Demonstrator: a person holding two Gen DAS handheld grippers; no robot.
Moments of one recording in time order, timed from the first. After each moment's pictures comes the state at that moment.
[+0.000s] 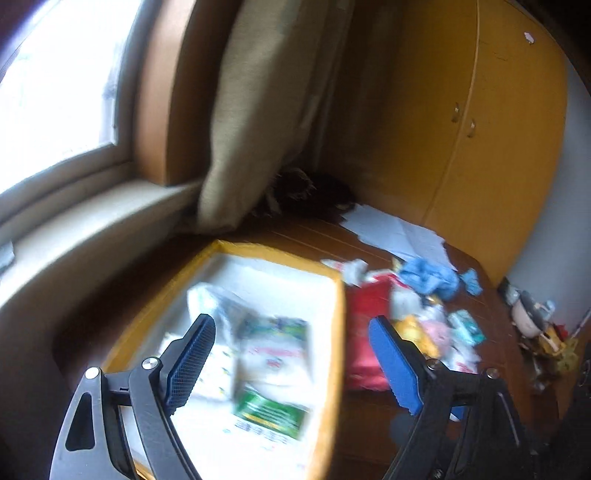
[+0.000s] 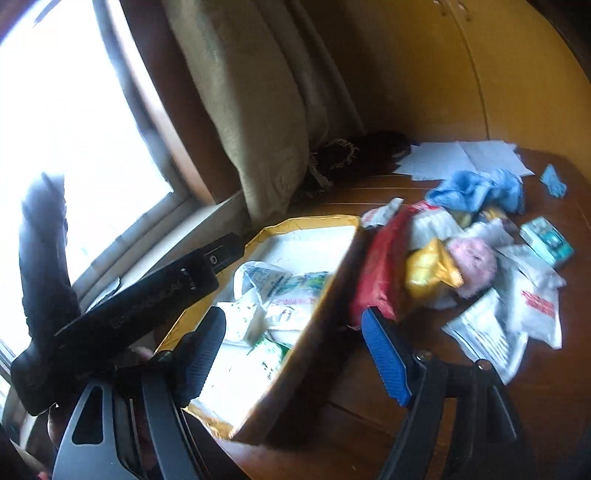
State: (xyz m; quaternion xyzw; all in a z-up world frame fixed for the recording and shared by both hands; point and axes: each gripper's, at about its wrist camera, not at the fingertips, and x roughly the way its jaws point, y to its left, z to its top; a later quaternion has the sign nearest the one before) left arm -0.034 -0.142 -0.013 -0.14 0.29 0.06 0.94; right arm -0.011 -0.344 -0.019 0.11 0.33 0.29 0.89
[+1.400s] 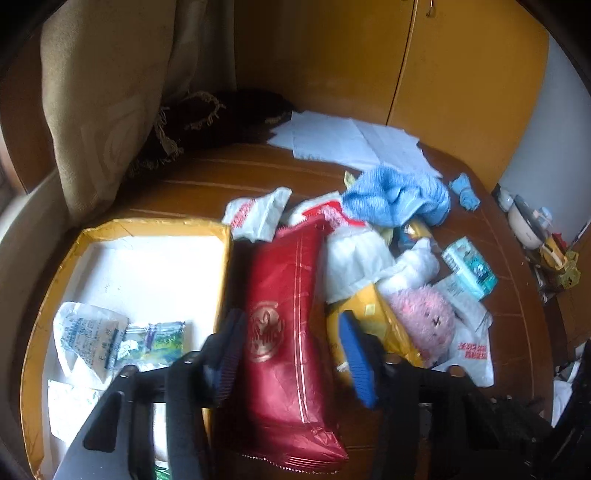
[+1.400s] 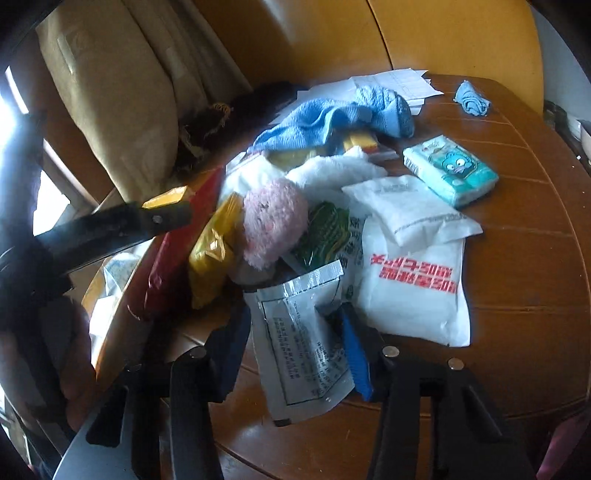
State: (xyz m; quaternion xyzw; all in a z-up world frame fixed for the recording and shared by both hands) left arm 0.098 -0.233 -0.069 -0.04 0.45 -0.02 0.89; right arm 0.061 -0.447 -0.090 0.13 0.43 0.18 0.87
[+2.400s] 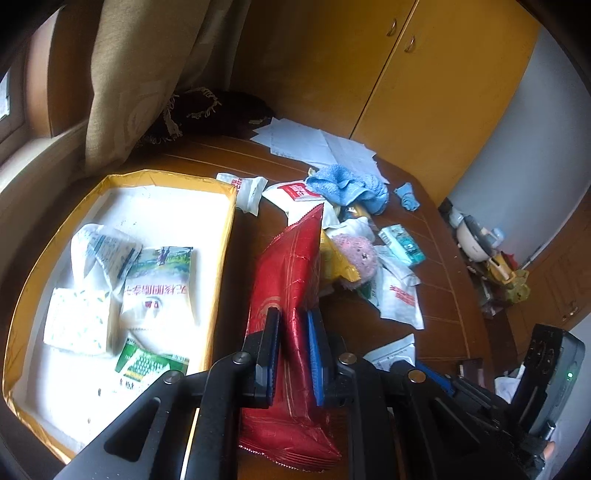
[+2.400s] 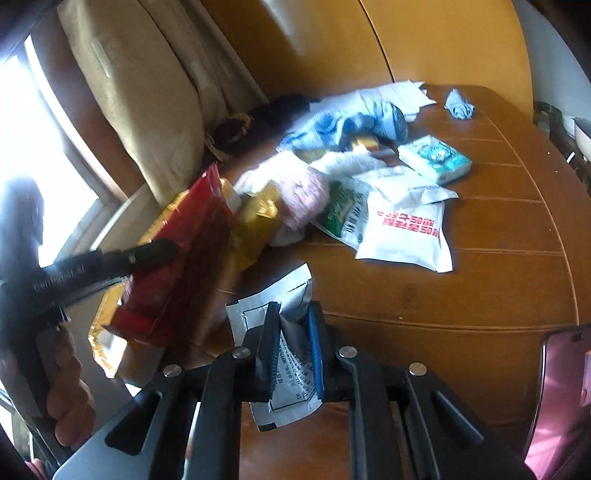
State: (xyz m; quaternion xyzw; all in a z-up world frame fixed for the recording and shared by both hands) left arm -0.006 -0.200 -0.035 -0.14 0.42 -0.09 0.89; right arm -0.008 -0.453 -0.071 0.15 0.40 0.20 0.88
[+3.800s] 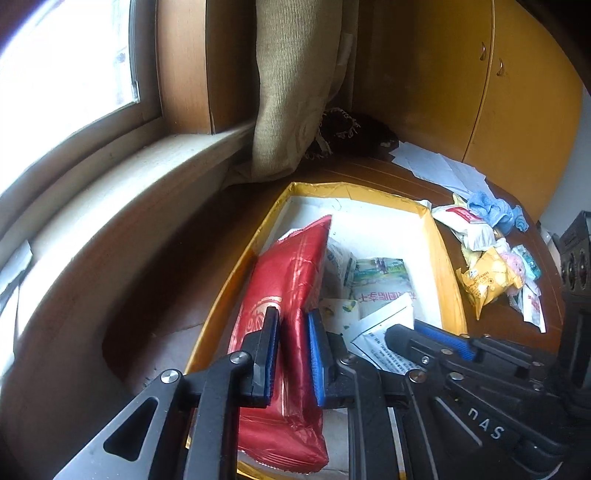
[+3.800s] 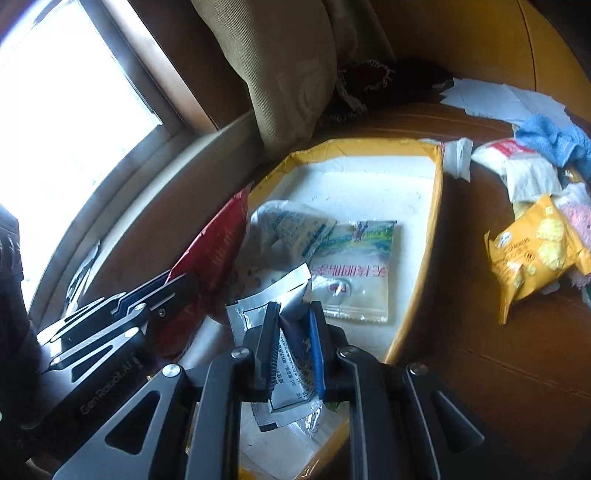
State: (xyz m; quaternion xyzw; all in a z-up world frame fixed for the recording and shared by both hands) left arm -0.033 -0.063 -0.058 -0.08 0.40 0.09 0.91; right arm 0.035 -0.246 -0.066 0.07 0.45 0.32 0.83
